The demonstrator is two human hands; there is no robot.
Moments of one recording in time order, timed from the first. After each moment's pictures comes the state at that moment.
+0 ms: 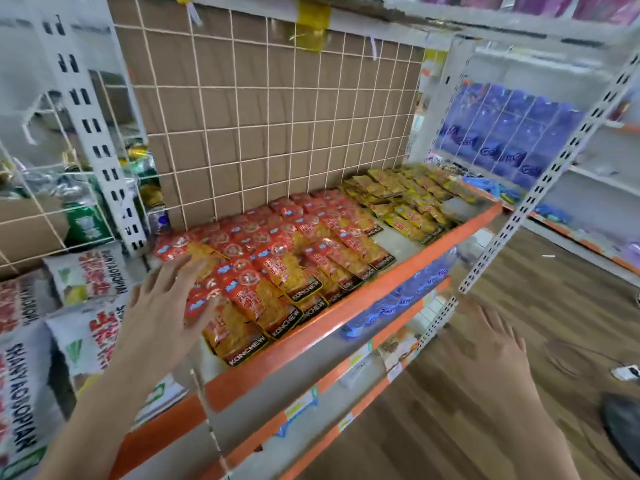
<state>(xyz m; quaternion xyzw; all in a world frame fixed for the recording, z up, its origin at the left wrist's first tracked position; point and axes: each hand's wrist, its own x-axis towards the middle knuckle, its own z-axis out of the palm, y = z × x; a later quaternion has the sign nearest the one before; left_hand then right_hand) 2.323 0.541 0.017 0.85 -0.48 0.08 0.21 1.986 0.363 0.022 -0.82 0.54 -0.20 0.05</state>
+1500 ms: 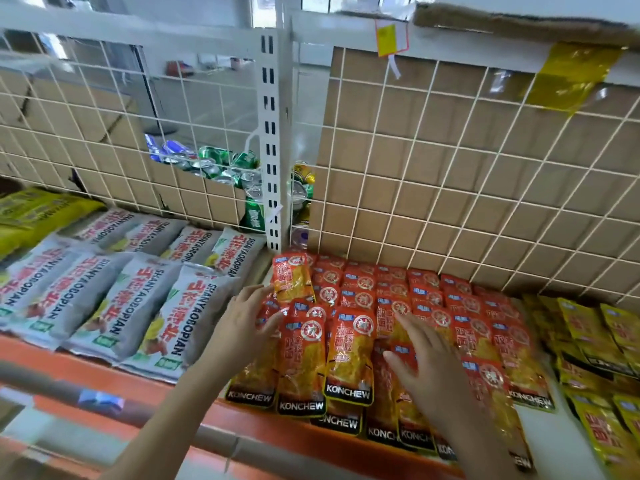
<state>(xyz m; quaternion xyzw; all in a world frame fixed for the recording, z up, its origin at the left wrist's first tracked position) 2.297 0.470 -0.010 0.94 -0.09 0.03 0.31 2.203 0.212 0.005 -0.98 0.03 -0.02 0.21</state>
